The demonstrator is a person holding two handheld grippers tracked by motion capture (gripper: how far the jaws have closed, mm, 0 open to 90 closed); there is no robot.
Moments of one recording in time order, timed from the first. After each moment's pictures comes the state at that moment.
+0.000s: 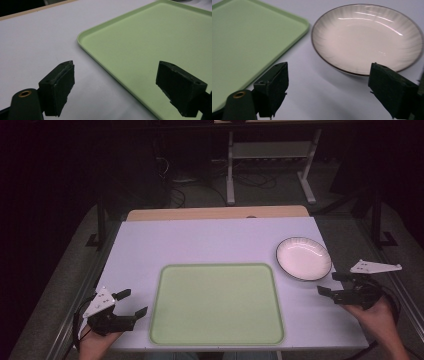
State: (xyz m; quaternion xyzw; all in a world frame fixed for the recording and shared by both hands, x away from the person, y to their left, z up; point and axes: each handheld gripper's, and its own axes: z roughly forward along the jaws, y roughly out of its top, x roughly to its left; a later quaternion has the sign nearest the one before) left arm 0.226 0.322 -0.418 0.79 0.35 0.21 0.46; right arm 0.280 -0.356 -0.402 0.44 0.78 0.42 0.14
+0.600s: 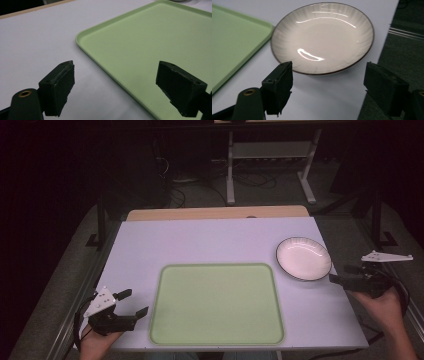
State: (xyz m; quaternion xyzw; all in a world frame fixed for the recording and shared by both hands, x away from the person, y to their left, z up) left arm 0.226 0.320 -0.419 0.79 0.35 0.20 0.46; right arm 0.308 -0.390 -0.405 0.50 0.76 0.39 0.16
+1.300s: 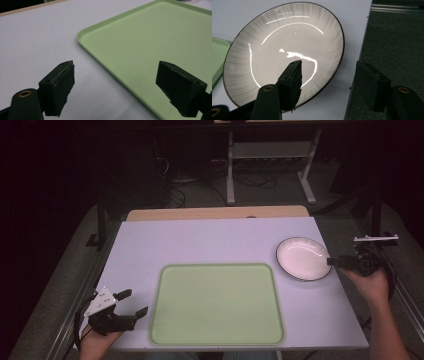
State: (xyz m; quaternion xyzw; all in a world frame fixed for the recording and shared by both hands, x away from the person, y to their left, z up) left arm 0.228 0.322 -0.421 0.79 0.36 0.20 0.46; right arm 0.374 -0.400 -0.415 0.59 0.72 0.35 0.12
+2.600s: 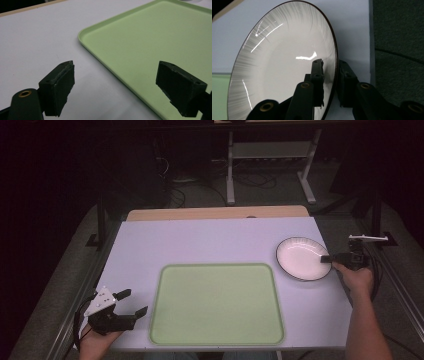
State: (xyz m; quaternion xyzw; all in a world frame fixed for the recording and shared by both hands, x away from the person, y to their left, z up) left arm 0.228 0.323 -0.421 0.79 0.36 0.21 0.46; right arm 0.408 -0.406 -0.452 0.69 0.61 0.38 -0.02
